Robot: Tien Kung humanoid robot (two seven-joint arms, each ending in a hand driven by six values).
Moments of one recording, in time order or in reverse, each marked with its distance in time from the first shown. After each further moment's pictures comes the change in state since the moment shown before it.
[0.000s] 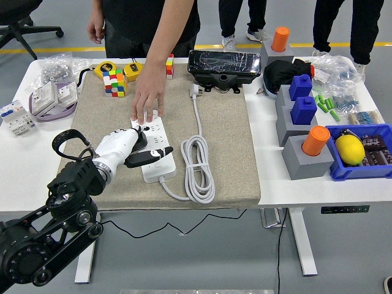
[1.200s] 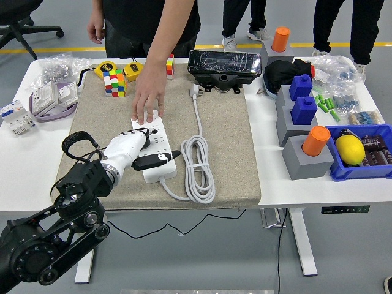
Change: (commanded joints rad) left arm -0.033 -0.021 0.049 0.025 -0.015 -0.001 0.000; right arm 0.009 -0.004 0.001 0.000 0.001 -0.003 0.003
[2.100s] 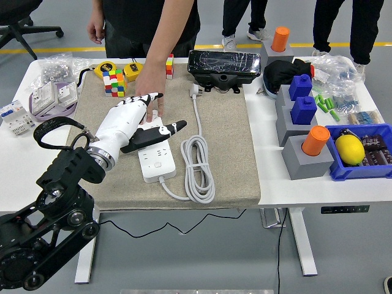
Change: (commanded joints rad) left arm 0.040 0.039 -0.098 -0.259 0.070 0.065 -0.094; right arm -0.002 0.001 0.003 0.000 -0.001 -0.004 -0.003
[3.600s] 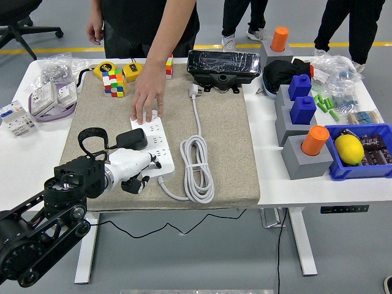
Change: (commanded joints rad) left arm -0.020 0.001 -0.006 0.195 0.103 -0.579 -0.082; right arm 0.005 -0.001 -0.004 0.000 -0.002 -0.004 -0.003
